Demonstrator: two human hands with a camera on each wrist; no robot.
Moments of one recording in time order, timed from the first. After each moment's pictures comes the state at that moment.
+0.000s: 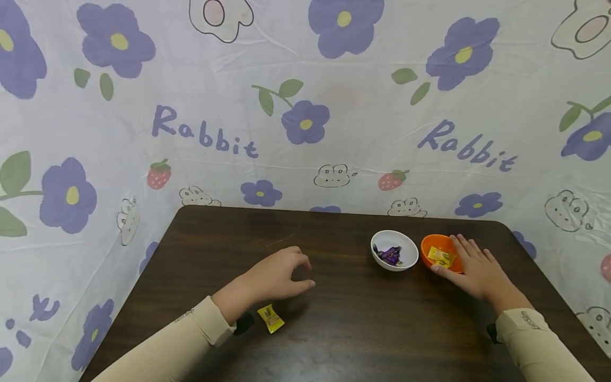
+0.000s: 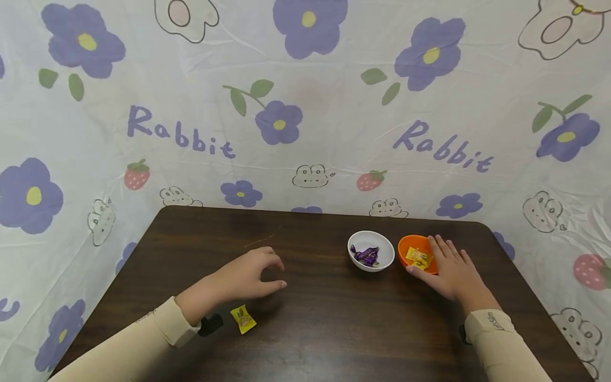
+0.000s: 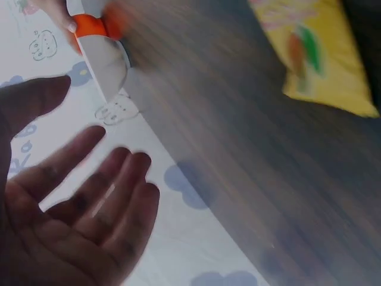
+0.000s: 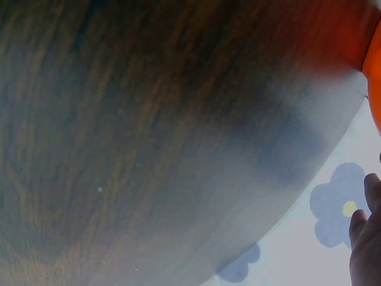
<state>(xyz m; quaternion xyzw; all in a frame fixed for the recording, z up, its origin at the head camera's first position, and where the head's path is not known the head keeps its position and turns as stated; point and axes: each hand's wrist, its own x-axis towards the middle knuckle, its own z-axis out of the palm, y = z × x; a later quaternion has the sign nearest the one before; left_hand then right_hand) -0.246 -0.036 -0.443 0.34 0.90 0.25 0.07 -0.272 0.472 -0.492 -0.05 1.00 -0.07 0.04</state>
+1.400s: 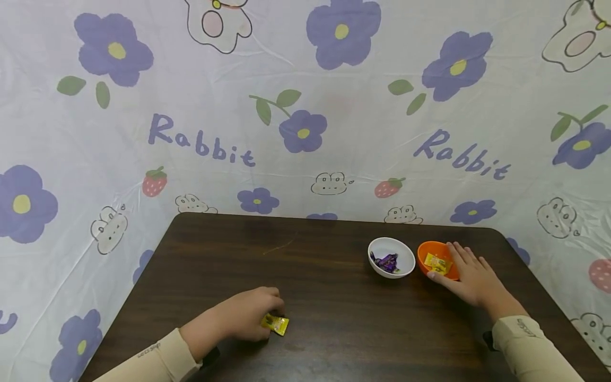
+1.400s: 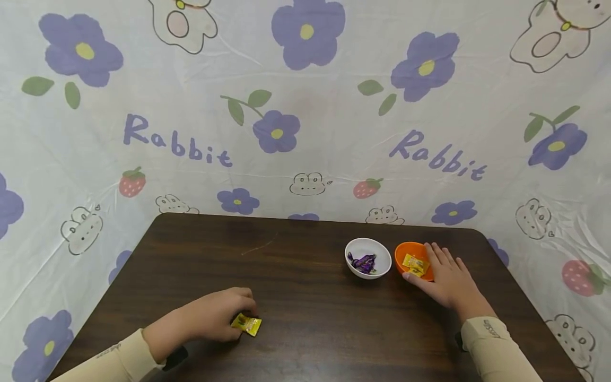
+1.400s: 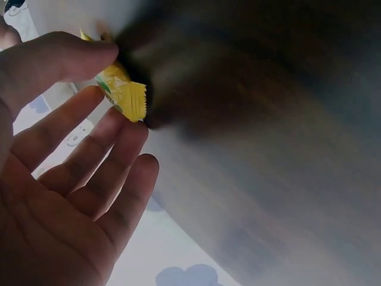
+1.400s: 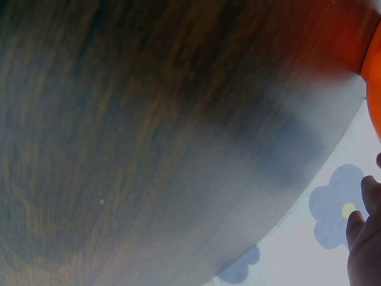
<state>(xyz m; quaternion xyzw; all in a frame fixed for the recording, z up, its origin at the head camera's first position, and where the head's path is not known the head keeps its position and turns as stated) -0.224 -0.089 -0.473 0.41 0.88 0.18 0.15 -0.268 0.464 -0.487 -0.04 1.00 -0.07 0.03</state>
